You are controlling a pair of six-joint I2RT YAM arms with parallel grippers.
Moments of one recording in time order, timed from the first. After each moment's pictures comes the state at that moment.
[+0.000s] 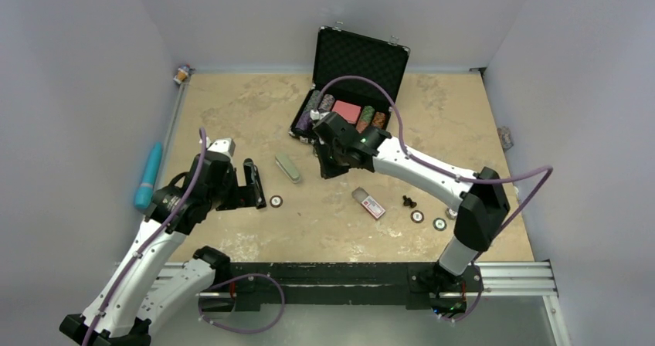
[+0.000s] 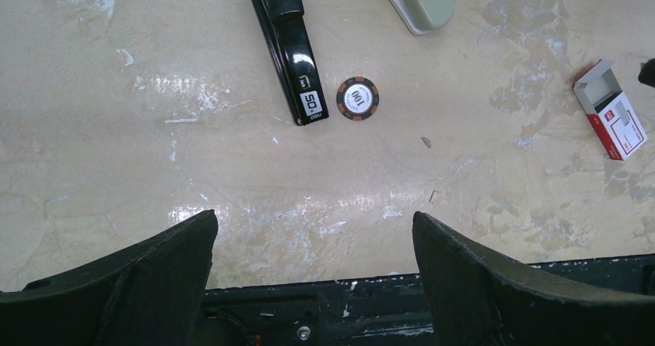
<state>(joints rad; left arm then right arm) -0.44 0.75 0.92 -1.06 -0.16 -0.48 0.89 1.71 1.50 -0.76 0.09 0.46</state>
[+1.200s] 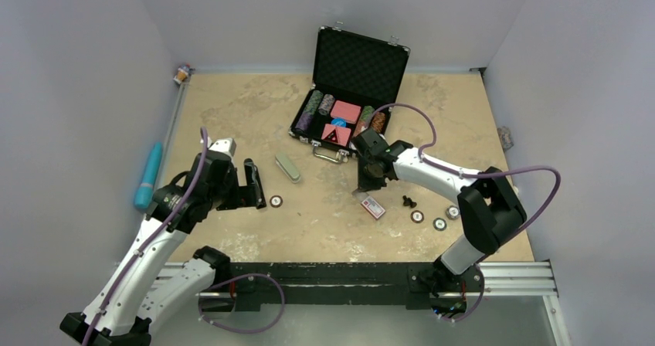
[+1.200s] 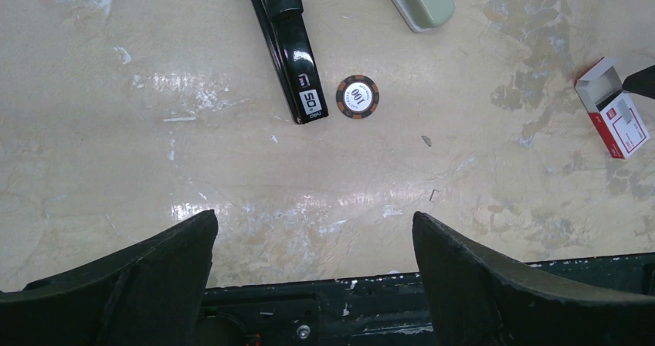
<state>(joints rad) -0.44 0.76 0.92 -1.06 -0.15 -0.48 0.67 1.60 1.05 -0.63 0.09 0.65</state>
